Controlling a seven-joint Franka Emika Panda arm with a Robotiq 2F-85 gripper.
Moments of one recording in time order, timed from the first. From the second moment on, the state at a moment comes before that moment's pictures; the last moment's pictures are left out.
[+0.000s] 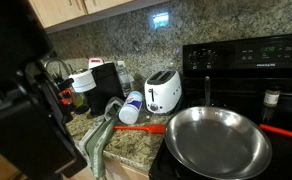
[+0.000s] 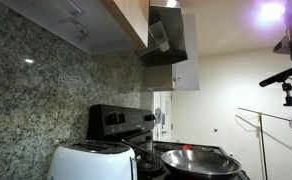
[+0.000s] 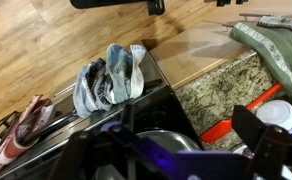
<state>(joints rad) -0.18 -0.78 -0.35 -2.64 -0.12 1.94 -0.27</state>
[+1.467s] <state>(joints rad) -0.08 -1.00 0.01 -2.75 -0.21 1.94 -0.23</state>
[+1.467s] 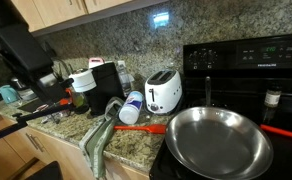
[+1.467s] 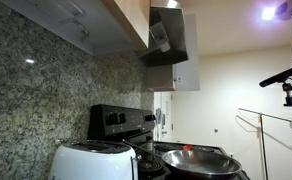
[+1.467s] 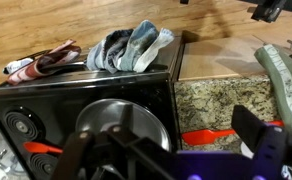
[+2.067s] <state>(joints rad) 0.19 -0.96 0.08 -2.66 -0.15 1.92 -0.21</state>
